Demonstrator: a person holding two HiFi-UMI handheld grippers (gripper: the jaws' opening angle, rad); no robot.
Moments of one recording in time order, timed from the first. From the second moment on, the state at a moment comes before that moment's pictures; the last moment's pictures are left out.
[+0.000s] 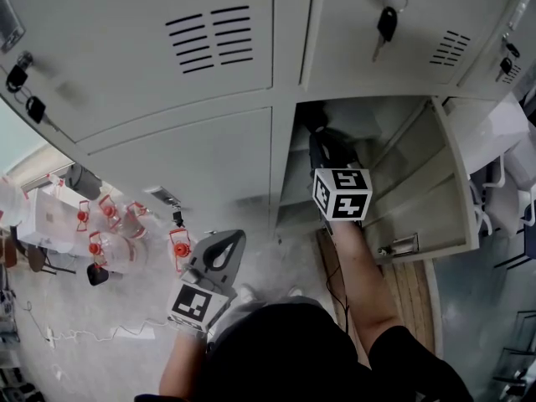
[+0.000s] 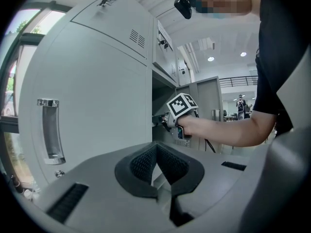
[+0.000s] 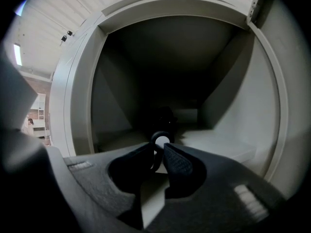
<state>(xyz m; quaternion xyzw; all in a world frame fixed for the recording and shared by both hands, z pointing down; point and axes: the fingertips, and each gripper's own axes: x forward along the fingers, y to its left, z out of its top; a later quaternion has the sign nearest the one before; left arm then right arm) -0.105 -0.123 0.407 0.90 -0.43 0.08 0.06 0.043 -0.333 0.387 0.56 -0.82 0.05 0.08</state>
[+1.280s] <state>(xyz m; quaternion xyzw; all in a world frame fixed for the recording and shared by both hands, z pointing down) -0.069 -0.127 0.426 0.93 -0.34 0.08 0.06 0.040 -0.173 0.427 0.52 -0.85 0.10 0.07</state>
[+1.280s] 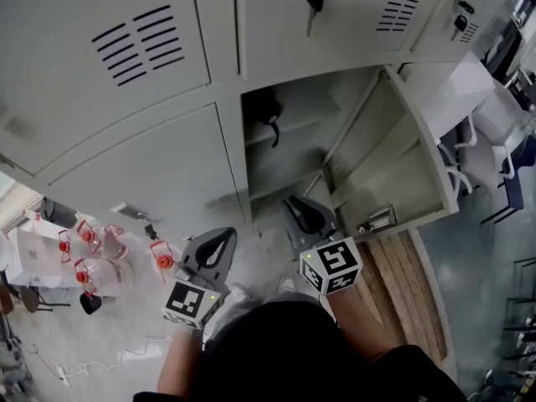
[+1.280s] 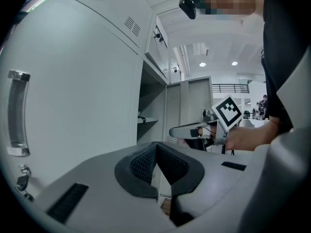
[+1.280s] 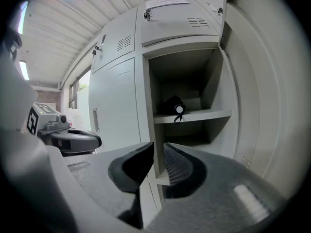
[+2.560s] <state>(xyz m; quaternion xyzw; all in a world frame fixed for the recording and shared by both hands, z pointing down) -0.053 -0.124 0.428 0.94 -0.32 0.07 0.09 0.057 -0.135 0.433 0.51 -0.85 0.08 0.07</state>
